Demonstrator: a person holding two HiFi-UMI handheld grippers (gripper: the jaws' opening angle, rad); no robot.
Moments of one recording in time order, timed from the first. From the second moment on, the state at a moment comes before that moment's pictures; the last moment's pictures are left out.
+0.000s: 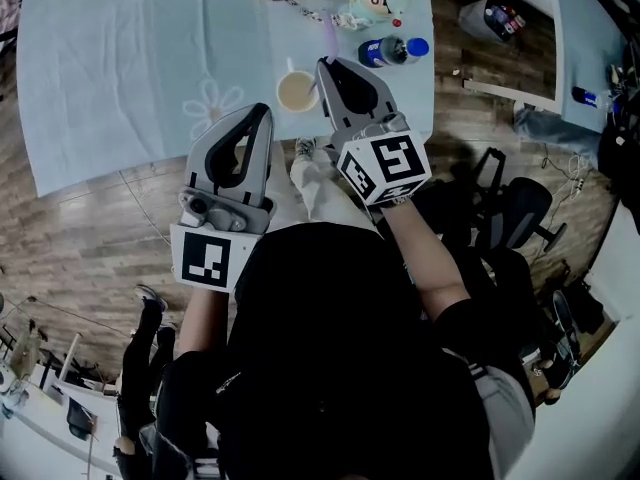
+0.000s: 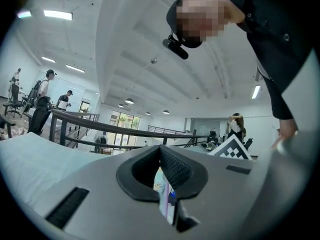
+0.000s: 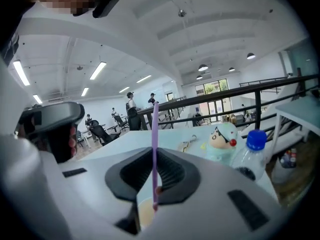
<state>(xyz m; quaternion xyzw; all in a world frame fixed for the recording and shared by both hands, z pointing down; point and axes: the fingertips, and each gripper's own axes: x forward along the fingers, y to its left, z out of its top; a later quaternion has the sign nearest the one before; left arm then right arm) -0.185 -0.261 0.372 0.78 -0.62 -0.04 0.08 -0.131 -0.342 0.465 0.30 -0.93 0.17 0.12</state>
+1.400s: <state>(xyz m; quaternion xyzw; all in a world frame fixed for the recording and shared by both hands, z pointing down) -0.204 -0.277 0.424 0.77 -0.62 -0.06 0.14 -0.154 -0.336 0.585 0.30 -0.90 0.22 0.22</state>
